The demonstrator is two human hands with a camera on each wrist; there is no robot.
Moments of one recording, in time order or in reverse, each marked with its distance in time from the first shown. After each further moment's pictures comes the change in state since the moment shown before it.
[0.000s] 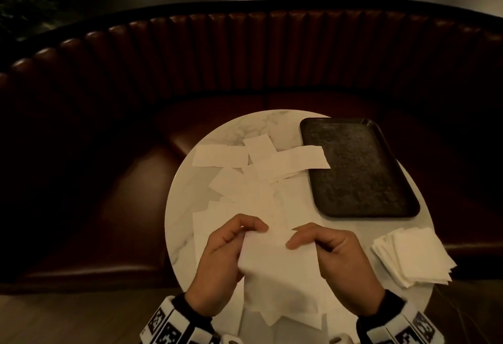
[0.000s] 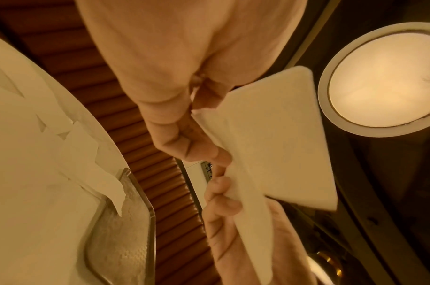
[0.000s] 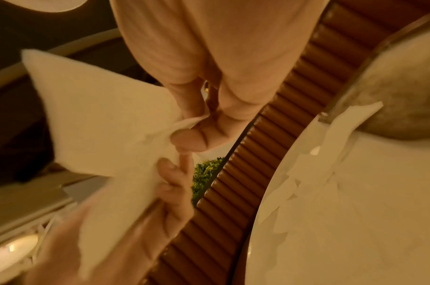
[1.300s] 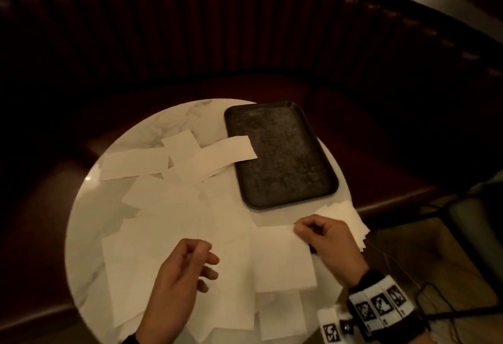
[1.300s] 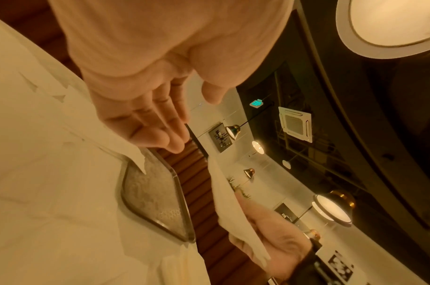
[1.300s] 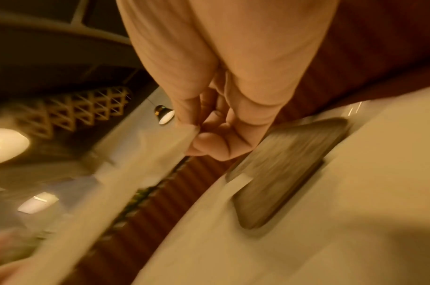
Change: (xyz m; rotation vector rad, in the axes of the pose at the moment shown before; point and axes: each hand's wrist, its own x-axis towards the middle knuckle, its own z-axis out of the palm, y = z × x) left_hand 0.032 -0.051 0.062 0.375 0.064 -0.053; right_hand 0.000 0.034 -0.157 -0.276 0.411 0.250
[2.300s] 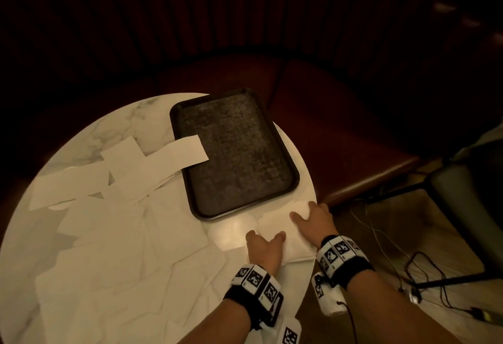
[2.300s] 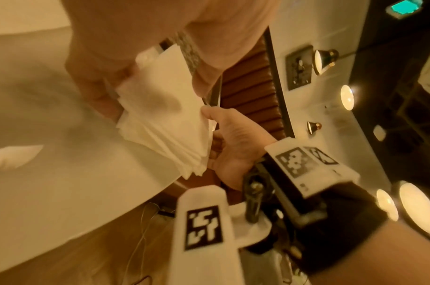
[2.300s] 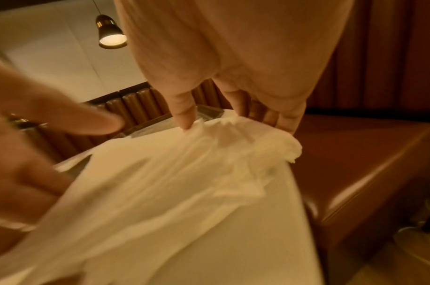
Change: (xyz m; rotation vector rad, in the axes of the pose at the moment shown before) left_hand 0.103 -0.079 0.284 0.147 -0.005 -0.562; right_hand 0.123 0.110 -0.105 -0.560 0.097 0.391
